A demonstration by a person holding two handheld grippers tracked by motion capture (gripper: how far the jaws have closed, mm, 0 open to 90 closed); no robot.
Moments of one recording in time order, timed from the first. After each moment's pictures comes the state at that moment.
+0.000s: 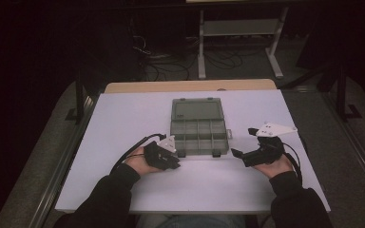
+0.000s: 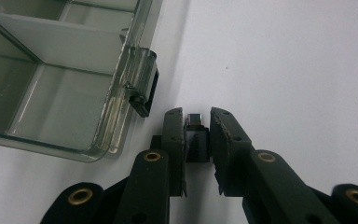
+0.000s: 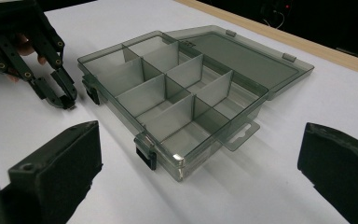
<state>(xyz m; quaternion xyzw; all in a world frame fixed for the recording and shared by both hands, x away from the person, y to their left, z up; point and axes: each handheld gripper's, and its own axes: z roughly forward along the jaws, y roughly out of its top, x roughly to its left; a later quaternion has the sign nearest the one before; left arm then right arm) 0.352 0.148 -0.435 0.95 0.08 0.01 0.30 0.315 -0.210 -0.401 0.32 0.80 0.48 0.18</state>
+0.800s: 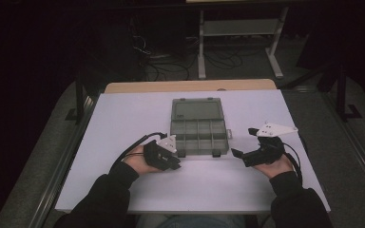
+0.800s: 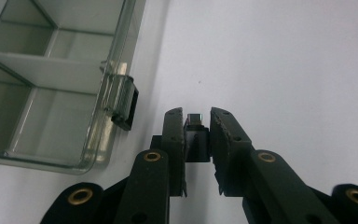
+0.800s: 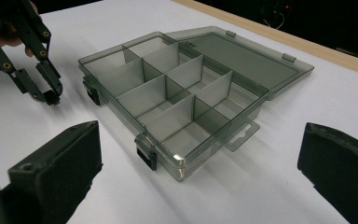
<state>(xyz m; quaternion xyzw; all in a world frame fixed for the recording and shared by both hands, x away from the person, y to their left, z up) 0.344 0.144 -0.414 0.95 0.05 0.00 0.30 0.314 -0.210 -0.401 0.32 0.80 0.48 0.18</state>
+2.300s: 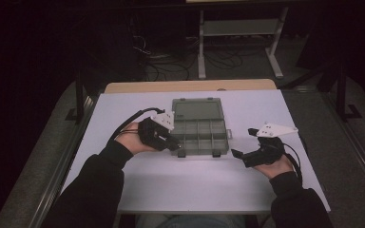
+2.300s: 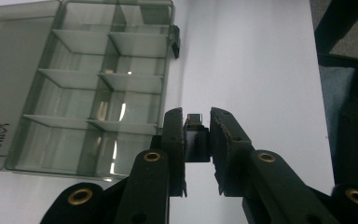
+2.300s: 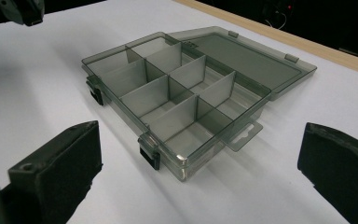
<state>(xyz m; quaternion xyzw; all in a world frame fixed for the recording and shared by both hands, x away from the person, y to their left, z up) 0.362 0.143 -0.330 0.95 0.03 0.02 0.31 0.313 -0.210 -0.400 0.32 0.79 0.48 0.17</state>
